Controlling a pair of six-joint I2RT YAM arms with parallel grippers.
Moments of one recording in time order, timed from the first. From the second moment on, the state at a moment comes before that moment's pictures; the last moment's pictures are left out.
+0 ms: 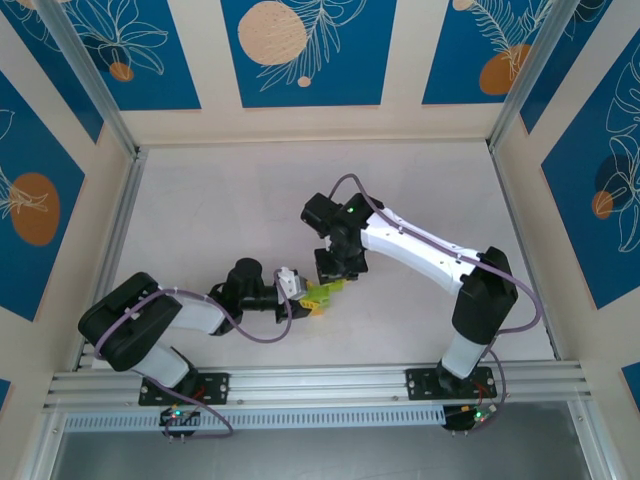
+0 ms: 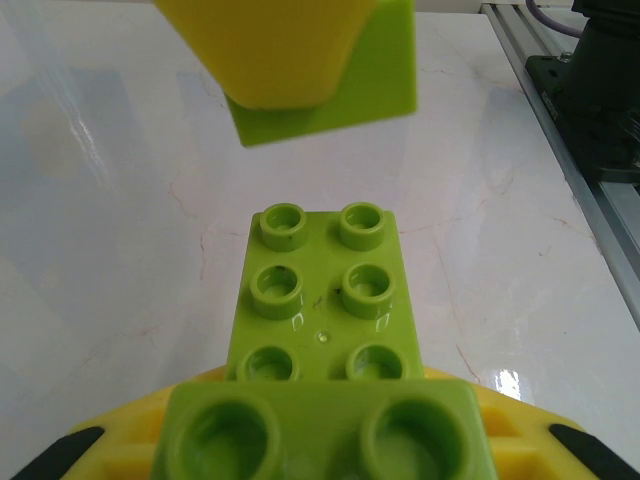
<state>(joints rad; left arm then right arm) -0.71 1.52 0.32 0.79 0.68 0.29 0.86 1.71 1.53 -1.30 -0.12 0.68</state>
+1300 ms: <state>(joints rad) -0.71 1.52 0.34 0.77 0.67 0.29 0.89 1.71 1.46 -1.19 -0.12 0.77</state>
